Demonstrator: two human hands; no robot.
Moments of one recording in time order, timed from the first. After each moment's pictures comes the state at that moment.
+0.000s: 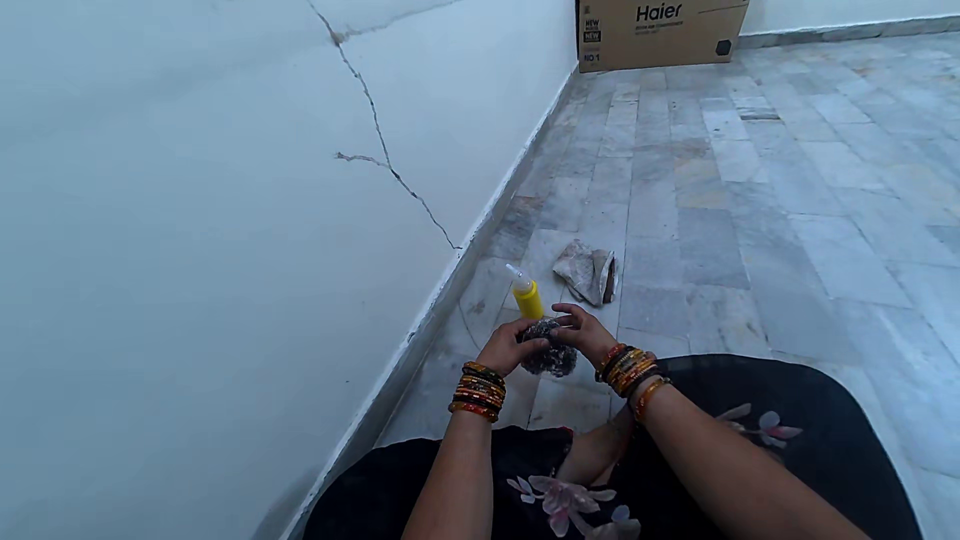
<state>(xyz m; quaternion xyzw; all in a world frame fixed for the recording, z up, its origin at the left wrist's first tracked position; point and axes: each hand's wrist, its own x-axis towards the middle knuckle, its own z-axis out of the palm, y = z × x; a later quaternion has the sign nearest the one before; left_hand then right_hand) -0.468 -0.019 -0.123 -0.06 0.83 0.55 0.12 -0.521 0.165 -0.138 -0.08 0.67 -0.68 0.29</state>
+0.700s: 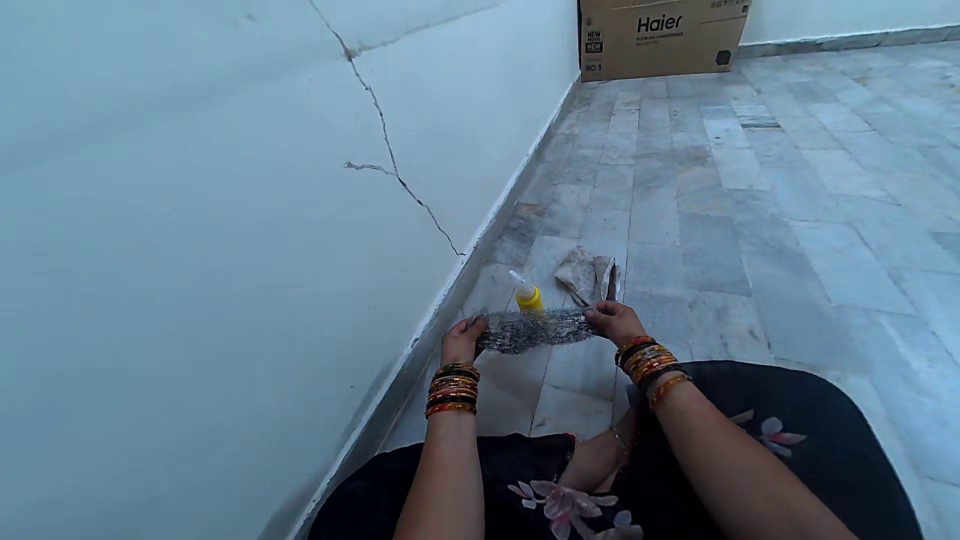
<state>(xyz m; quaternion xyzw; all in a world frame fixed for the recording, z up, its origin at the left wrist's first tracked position) -0.470 -0.055 -0.120 -0.39 0.62 0.67 -0.14 -0.553 0.195 -0.136 0.07 0.72 -0.66 0.19</state>
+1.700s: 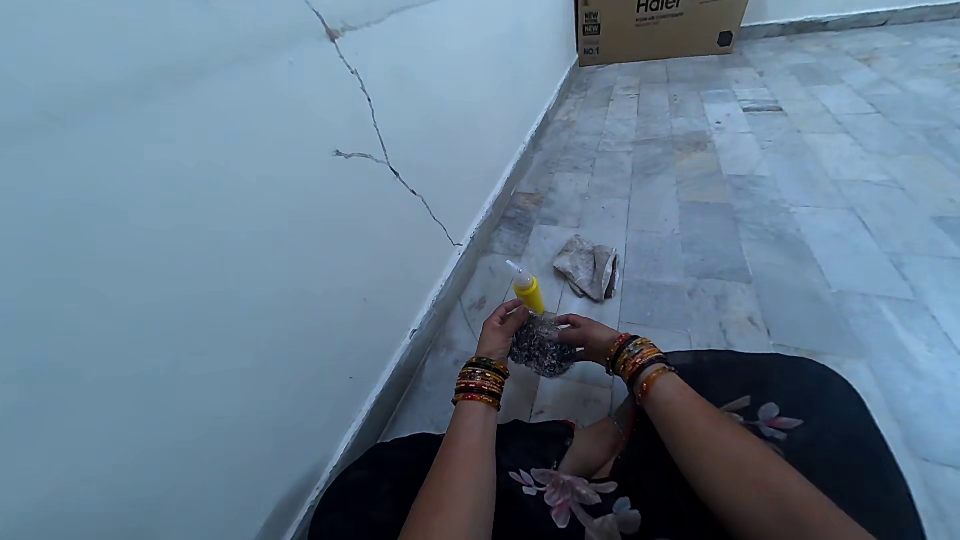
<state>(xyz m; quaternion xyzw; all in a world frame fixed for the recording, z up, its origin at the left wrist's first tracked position) -0.474 -0.013 -0.139 -0.23 0.65 0.72 -0.04 -0.528 0.174 -0.142 -0.05 0.64 -0.63 0.44</state>
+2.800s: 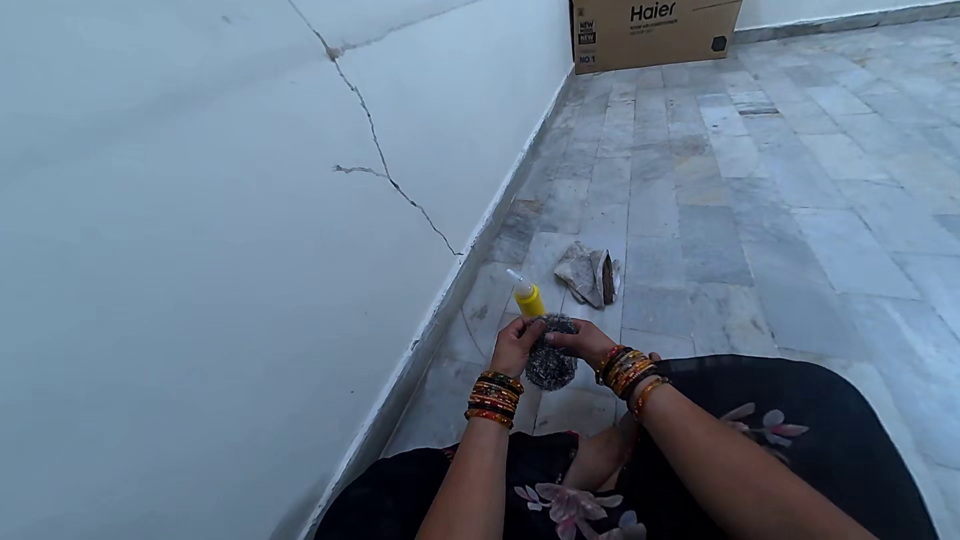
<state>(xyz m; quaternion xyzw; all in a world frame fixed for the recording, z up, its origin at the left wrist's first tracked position) -0.472 0.005 -0.138 -0.18 0.70 0.69 -0.03 -0.524 0.158 -0.144 -0.03 0.64 -0.69 0.34</state>
